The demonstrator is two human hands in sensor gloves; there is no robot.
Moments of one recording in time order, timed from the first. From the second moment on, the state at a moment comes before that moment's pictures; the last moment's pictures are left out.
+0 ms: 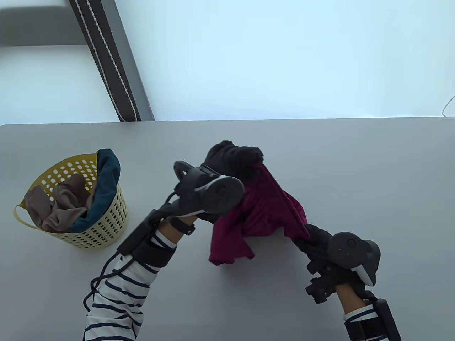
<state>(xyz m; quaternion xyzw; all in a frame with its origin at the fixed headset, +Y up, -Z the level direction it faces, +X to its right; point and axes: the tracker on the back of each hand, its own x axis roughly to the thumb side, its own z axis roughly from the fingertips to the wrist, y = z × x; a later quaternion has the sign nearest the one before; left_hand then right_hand) -0.090 -0.479 -0.304 0.27 -0.30 0.13 0.91 0.219 -0.671 -0.251 0.06 -0.11 0.92 0.36</state>
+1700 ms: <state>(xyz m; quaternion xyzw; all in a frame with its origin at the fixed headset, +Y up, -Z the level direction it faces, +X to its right) -0.185 -0.625 -0.209 0.01 -0.40 -0.28 0.87 0.165 -0.646 -0.243 0.29 0.24 0.92 0.10</state>
